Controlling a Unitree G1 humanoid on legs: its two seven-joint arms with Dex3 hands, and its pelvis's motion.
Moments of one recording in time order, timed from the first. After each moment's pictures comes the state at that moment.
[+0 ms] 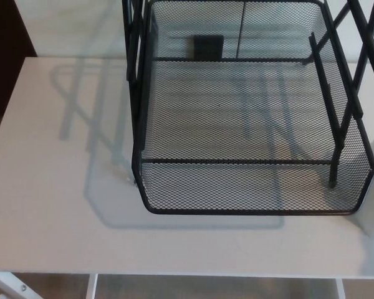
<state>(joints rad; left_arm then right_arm) 0.15 0.63 0.41 1.02 -0.21 0.14 -0.32 0.02 -1.24 -0.07 0.04 -0.07 0.17 0.73</state>
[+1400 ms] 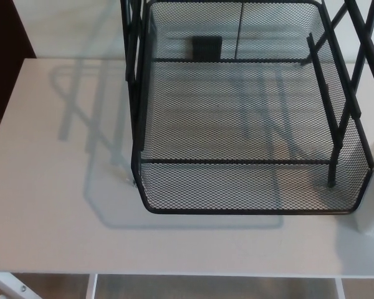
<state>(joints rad) 0.11 0.65 0.37 1.12 -0.18 0.11 -0.29 0.08 -1.17 -0.12 -0.18 -0.12 0.22 0.71</state>
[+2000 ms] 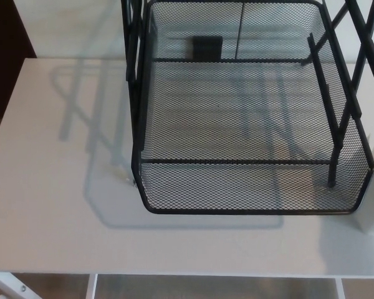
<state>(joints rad) 0.10 0.65 0.37 1.15 -0.17 0.10 -0.28 0.11 -1.19 -0.18 -0.29 -0.16 0.28 0.73</state>
